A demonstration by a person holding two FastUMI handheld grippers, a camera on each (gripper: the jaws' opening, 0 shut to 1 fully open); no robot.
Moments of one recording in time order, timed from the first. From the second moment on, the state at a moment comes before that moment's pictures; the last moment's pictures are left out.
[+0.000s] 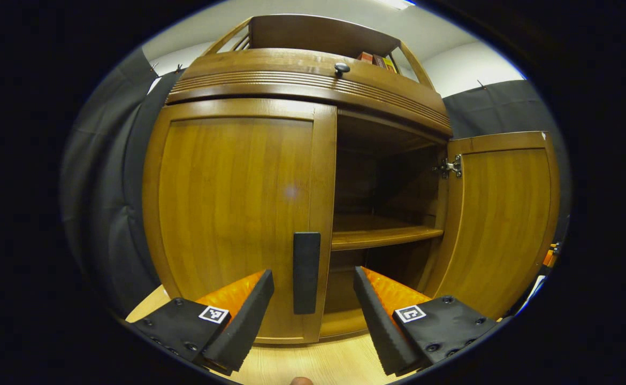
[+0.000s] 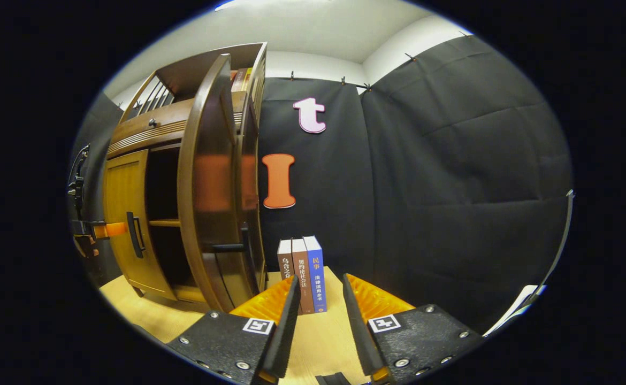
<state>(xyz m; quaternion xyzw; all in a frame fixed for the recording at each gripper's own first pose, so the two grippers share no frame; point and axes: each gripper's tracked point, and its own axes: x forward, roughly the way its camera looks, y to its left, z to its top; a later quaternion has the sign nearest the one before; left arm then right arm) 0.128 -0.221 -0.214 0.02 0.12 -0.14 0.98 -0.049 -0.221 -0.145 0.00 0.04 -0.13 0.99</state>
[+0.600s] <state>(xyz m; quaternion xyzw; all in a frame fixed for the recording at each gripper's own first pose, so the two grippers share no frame) 0.160 -0.224 -0.238 0.05 0.13 -0.12 0.98 -0.040 -0.247 -0.139 0.00 0.02 -0.17 0.98</state>
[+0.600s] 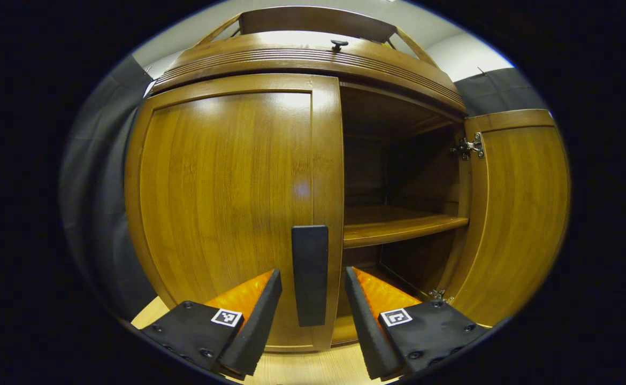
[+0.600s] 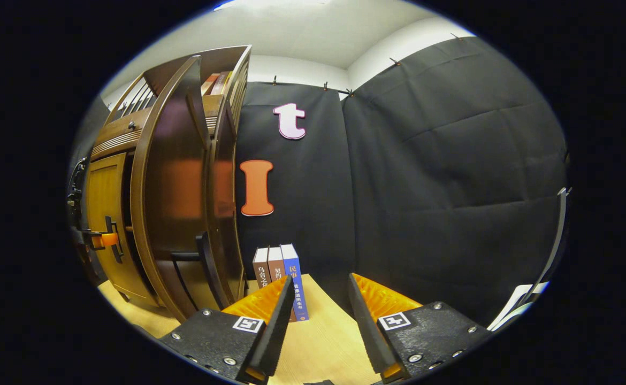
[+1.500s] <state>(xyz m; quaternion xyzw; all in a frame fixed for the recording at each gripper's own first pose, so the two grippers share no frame) 0.151 -0.218 -0.249 0.04 0.15 -0.13 0.98 -0.054 -0.232 -0.127 -0.02 0.02 -0.17 0.99</state>
